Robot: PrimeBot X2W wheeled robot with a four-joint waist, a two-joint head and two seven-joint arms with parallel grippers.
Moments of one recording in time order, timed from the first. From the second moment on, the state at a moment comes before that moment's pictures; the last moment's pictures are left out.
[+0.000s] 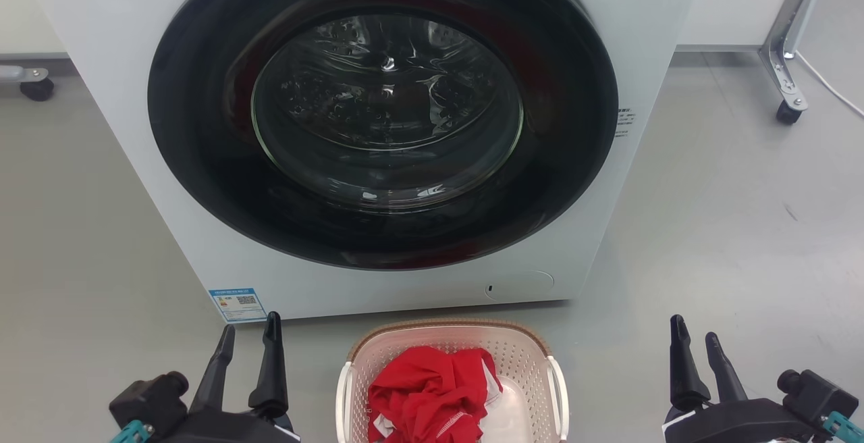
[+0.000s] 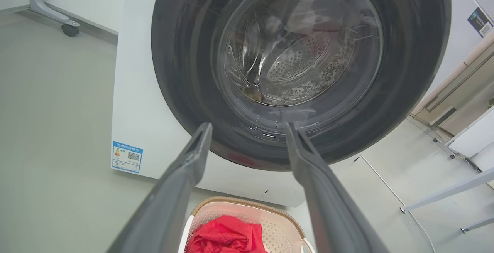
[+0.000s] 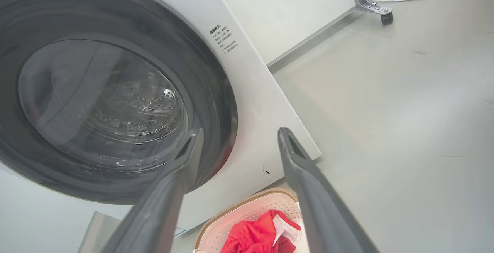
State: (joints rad) left arm -0.01 0.07 -0.15 0.13 -0.64 0.04 -0.12; right arm -0.03 -0.05 0.11 0.19 0.70 -0.03 -0.12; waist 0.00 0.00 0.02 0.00
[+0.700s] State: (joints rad) left arm 0.01 0.08 -0.20 0.08 -0.29 0.09 -0.20; right arm -0.01 -0.05 0.16 0.14 0.37 -0.08 -0.20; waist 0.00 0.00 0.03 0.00
